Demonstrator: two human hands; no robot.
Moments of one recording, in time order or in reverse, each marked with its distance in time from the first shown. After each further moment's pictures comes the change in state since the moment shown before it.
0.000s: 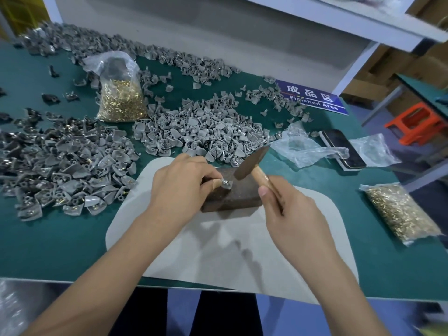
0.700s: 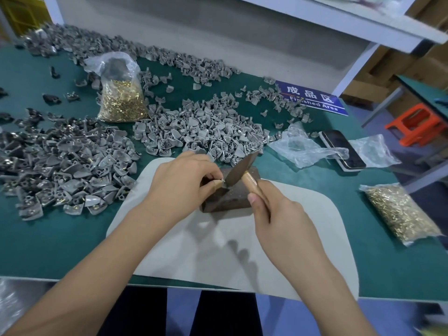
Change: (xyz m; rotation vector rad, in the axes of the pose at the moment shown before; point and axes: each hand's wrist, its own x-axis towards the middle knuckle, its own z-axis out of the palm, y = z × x) left_hand 0.006 -0.006 -0.006 -0.017 -0.058 0.142; right_hand -0.006 -0.009 0.009 -0.021 -0.098 -0.013
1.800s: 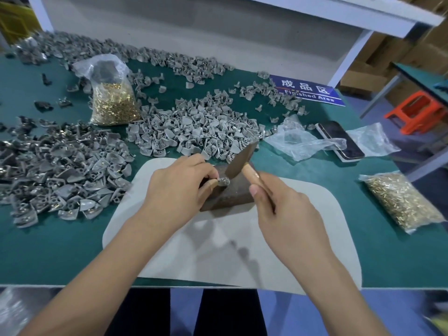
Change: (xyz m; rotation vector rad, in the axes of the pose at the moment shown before) left_hand -0.011 0.008 0.007 0.066 0.042 0.019; right_hand -0.002 0.004 -0.003 0.021 0.106 0.035
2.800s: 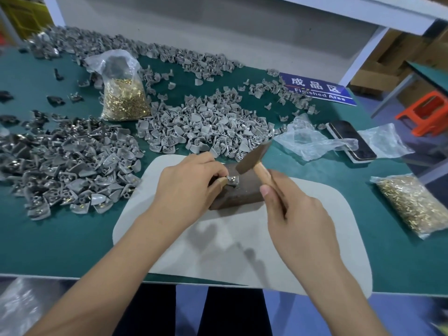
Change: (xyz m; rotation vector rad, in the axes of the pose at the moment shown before) left_hand -0.001 0.002 -0.001 -0.026 -0.013 -0.033; right_hand -0.008 -0.005 0.001 0.033 0.057 -0.022
